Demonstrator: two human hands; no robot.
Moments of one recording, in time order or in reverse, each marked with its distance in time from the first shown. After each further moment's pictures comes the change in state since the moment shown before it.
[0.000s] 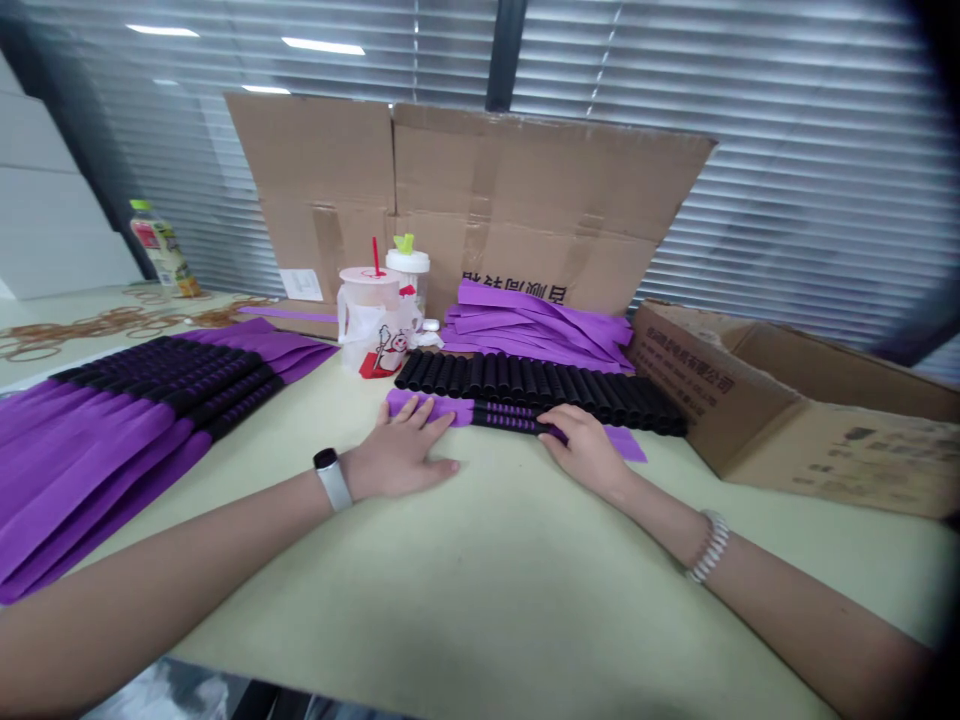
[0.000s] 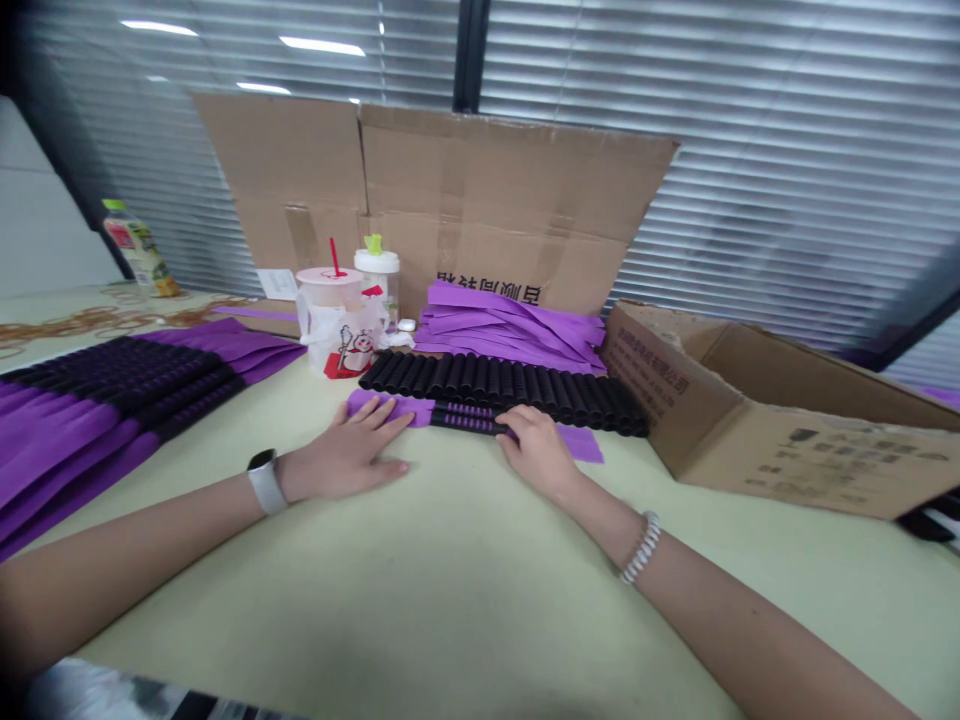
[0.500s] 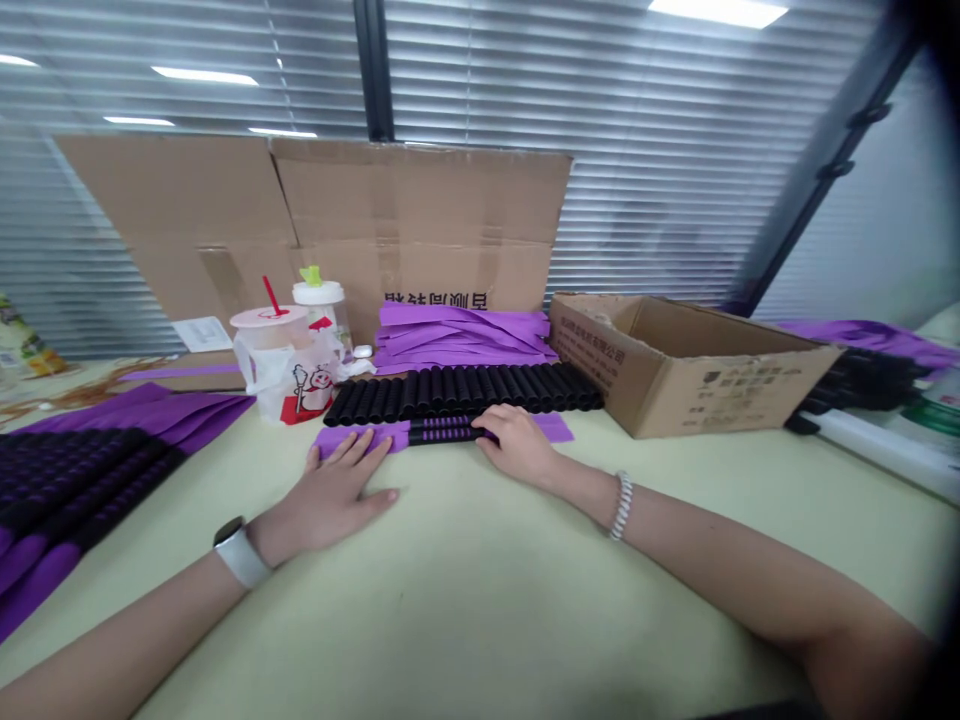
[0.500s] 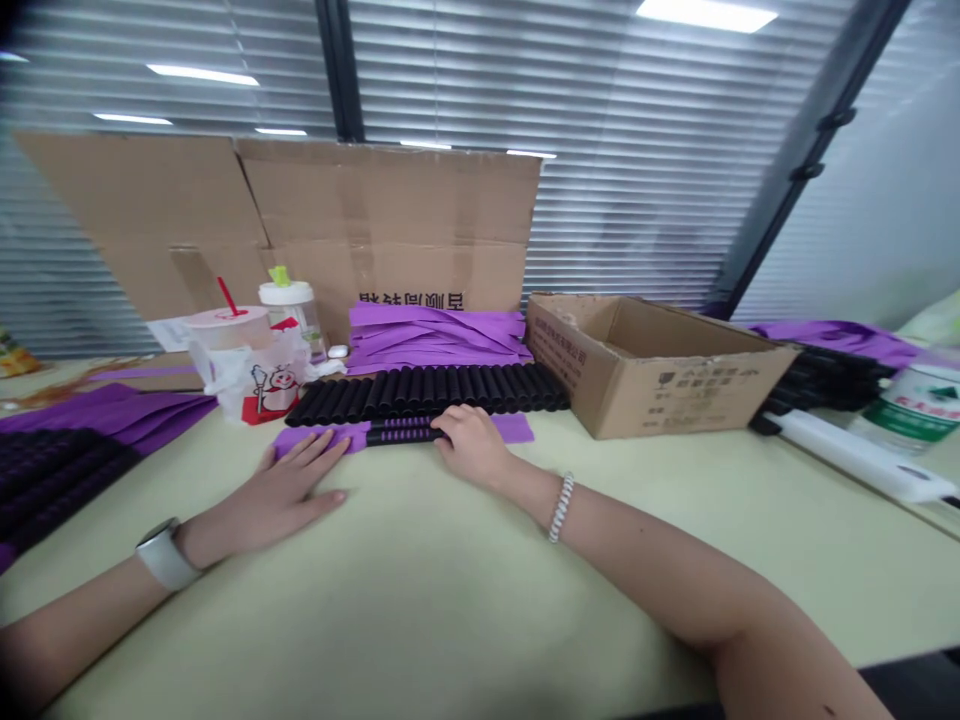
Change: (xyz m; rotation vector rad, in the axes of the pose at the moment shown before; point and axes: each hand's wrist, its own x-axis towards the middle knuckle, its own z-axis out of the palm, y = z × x) left_hand 0.005 -0.003 -0.001 0.060 -0.083 -0.019; right_hand 0.005 -0.018 -0.009 -0.084 -0.032 0.087
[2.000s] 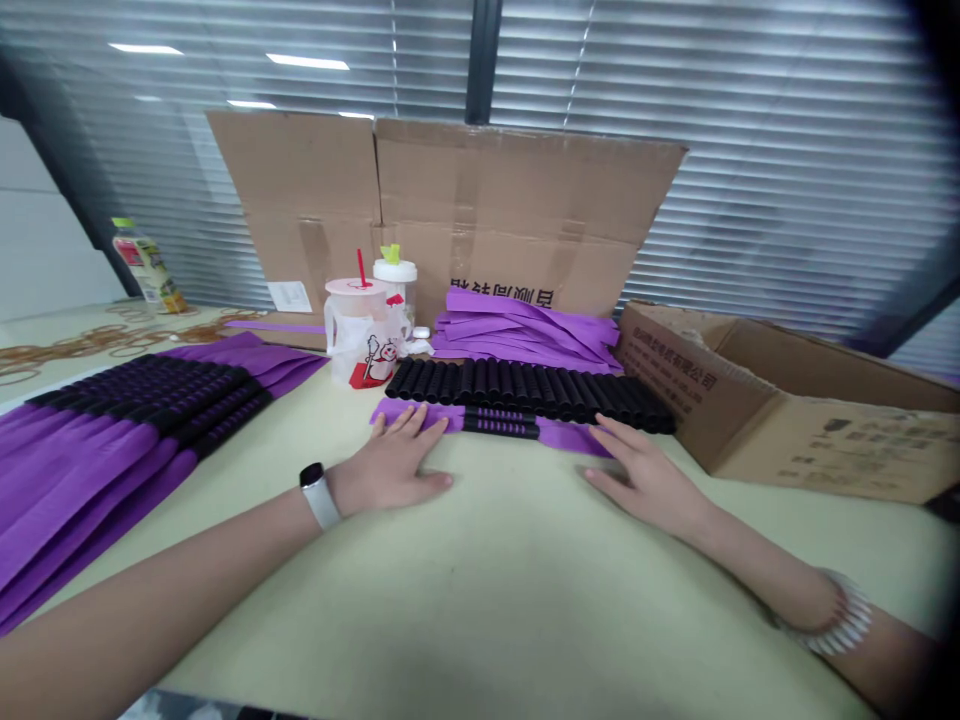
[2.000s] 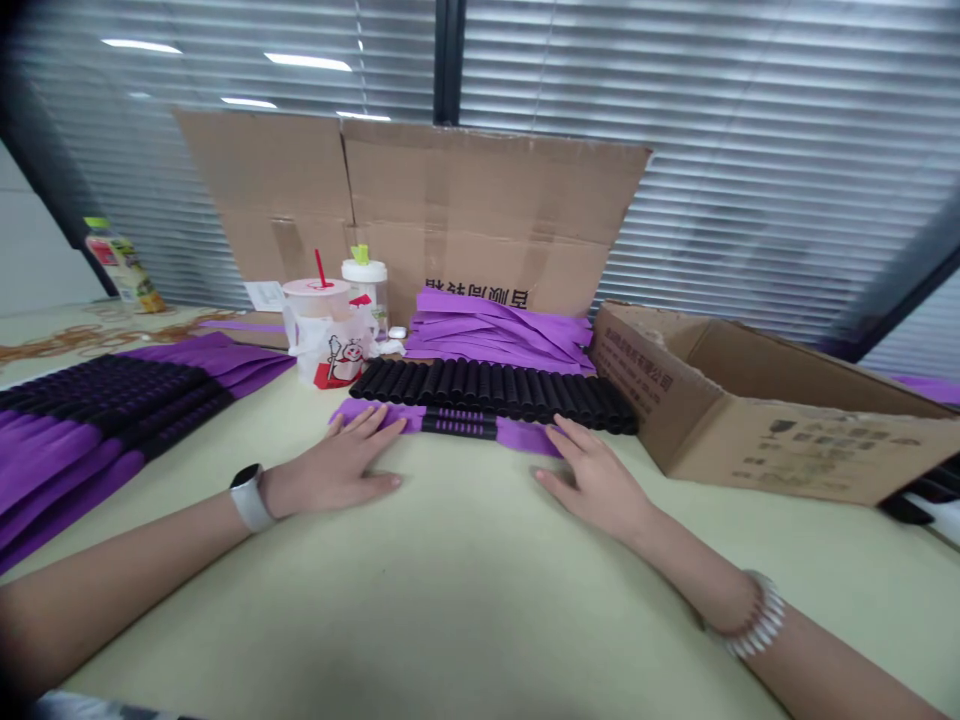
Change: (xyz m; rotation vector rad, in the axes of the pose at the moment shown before) left_hand -0.008 0.008 -0.005 -0.076 0.038 0.018; right_hand -0.063 0.046 -0.047 -0.172 -0.144 0.023
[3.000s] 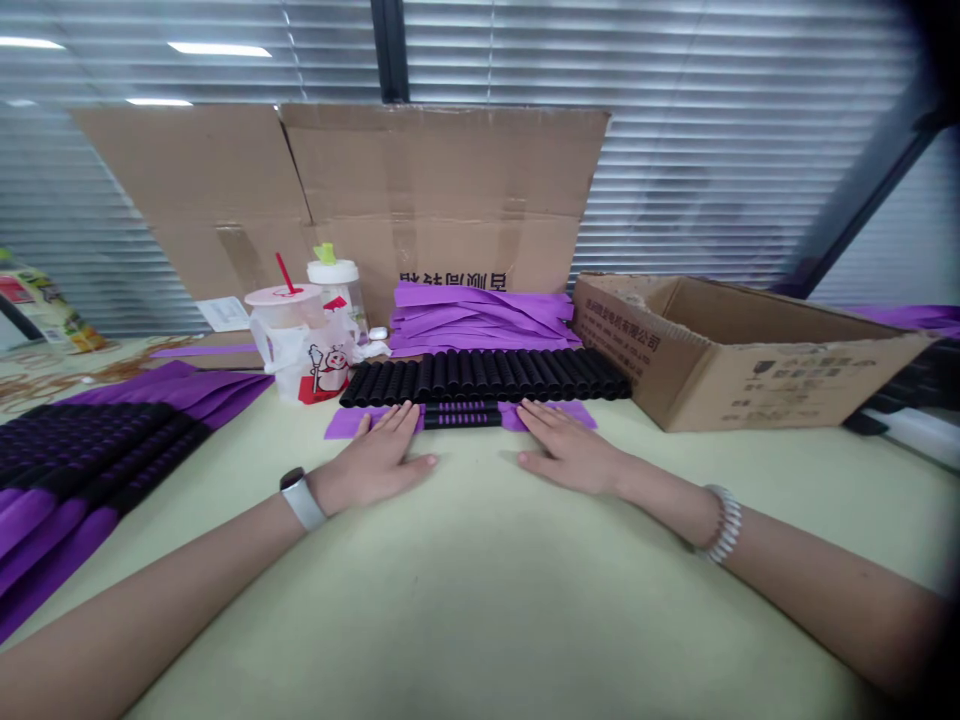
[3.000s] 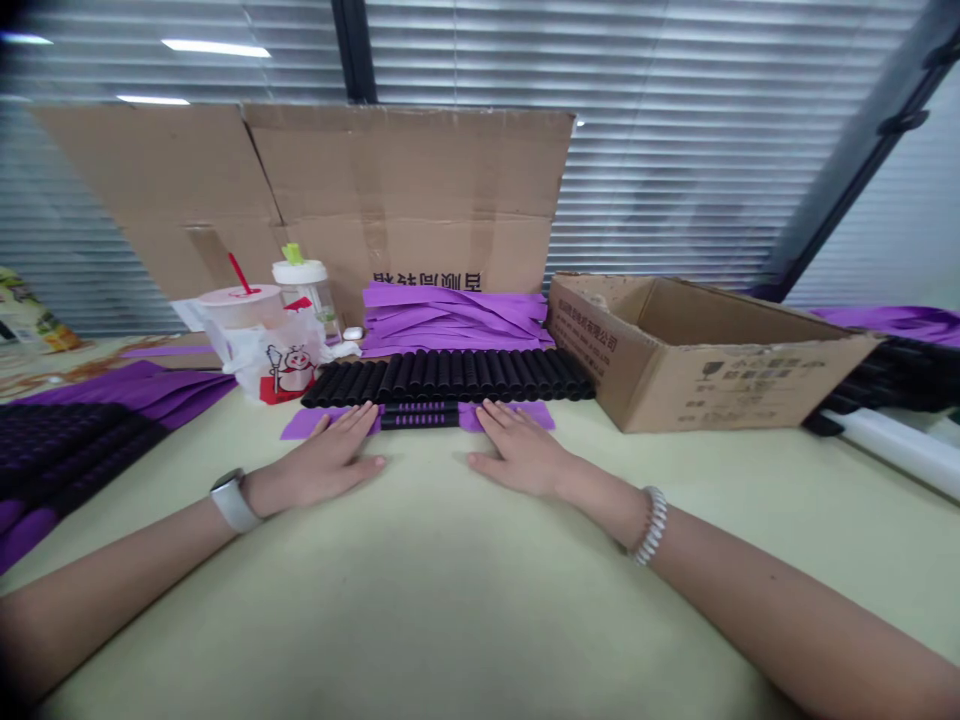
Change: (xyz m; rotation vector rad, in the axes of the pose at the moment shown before) left_hand 0.039 0.004 0.010 -0.087 0.052 0.083; right_hand 0.024 -0.020 0.020 0.197 -0.173 0.000
